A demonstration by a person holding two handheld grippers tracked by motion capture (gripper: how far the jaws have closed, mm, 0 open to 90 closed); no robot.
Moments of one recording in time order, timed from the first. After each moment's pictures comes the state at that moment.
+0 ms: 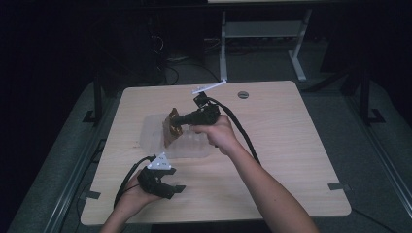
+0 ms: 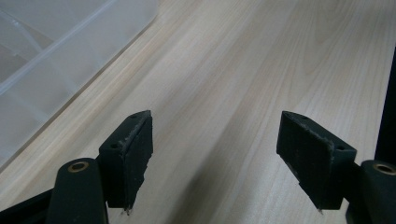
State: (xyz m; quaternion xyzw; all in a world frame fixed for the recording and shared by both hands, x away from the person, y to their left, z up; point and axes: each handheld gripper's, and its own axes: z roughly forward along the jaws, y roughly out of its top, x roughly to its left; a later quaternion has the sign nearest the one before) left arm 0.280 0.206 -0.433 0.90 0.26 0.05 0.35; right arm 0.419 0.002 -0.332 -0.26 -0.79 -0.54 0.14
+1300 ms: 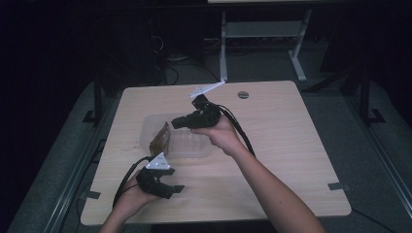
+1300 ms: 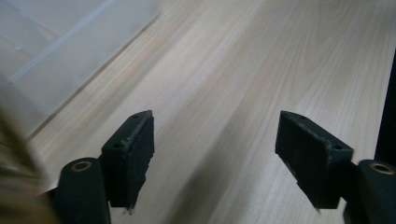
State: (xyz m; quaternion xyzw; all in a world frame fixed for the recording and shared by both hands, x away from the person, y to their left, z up) left arm 0.280 0.211 -0.432 0.89 0.27 0.06 0.36; right arm 0.403 0.000 -0.321 -0.24 -0.82 -0.52 0.07
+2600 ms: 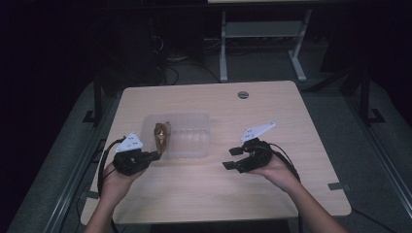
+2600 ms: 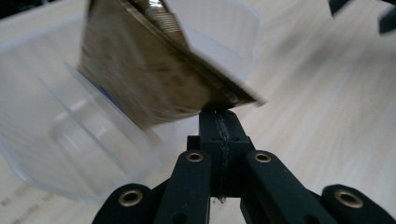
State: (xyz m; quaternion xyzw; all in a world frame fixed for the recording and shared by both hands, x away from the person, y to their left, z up) left arm 0.302 0.257 -0.381 0.83 0.33 0.15 0.43; right arm 0.328 -0.130 -0.396 -0.26 -0.86 -0.43 0.00
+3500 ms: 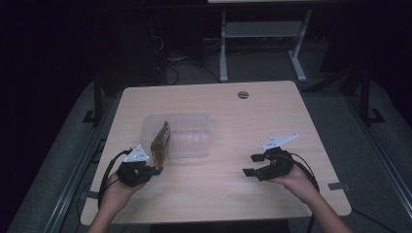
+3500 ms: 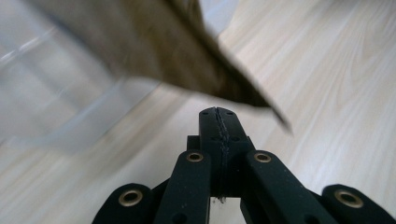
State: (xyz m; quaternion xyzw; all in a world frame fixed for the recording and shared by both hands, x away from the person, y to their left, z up) left arm 0.290 0.251 -0.416 0.86 0.32 0.11 0.37; right arm 0.311 -0.183 -0.417 -0.31 -0.85 -0.42 -0.01
